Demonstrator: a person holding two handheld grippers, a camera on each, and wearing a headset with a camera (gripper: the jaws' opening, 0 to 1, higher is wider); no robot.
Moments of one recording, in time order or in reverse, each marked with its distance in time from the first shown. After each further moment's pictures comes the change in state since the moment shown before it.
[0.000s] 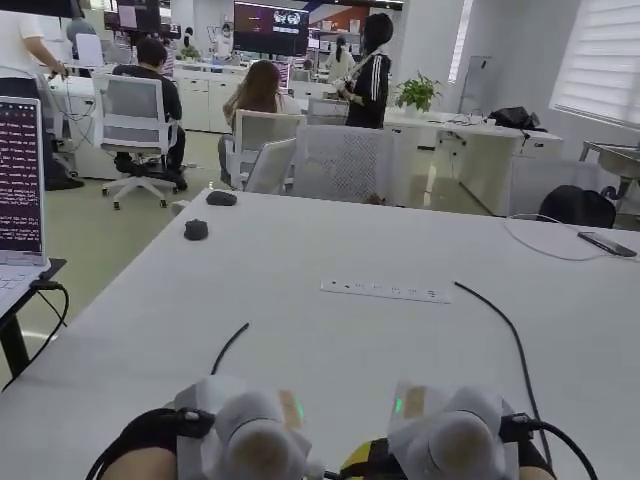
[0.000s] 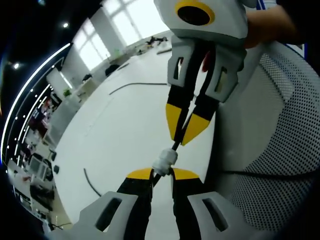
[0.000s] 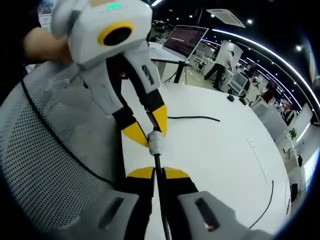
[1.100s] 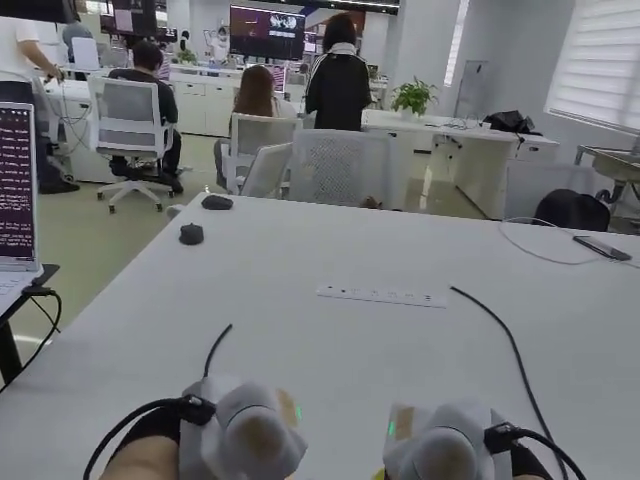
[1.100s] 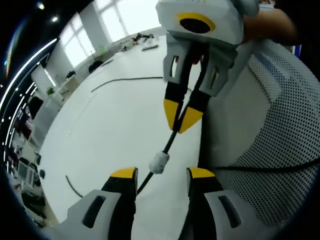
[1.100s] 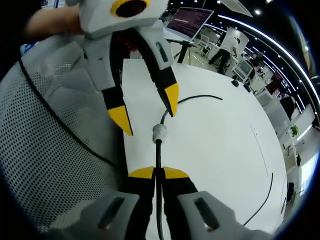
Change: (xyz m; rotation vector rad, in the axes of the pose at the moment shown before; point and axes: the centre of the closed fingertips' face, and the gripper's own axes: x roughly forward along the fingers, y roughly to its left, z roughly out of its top) left arm 0.022 -0.015 -0.008 0.038 0.040 -0.183; right arm -0.002 0.003 -0.034 -0.028 0.153 0.031
